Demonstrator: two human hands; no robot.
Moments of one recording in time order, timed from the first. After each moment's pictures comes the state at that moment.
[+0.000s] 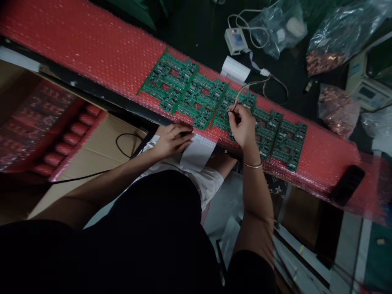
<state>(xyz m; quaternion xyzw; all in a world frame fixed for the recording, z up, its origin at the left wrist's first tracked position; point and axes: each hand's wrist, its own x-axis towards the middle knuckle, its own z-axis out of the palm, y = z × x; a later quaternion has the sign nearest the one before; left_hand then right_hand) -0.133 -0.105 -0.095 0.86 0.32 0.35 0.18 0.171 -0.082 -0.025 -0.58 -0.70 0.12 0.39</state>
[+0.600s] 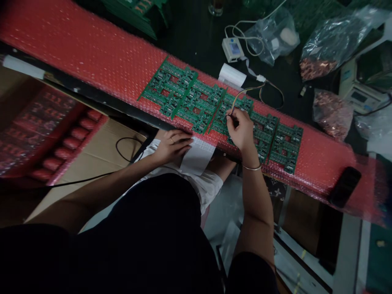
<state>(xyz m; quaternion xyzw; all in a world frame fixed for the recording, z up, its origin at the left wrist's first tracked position) -0.133 -0.113 -0.096 0.86 0.35 0.33 0.19 0.166 -0.082 -0.016 -0.58 -0.71 0.09 0.39</state>
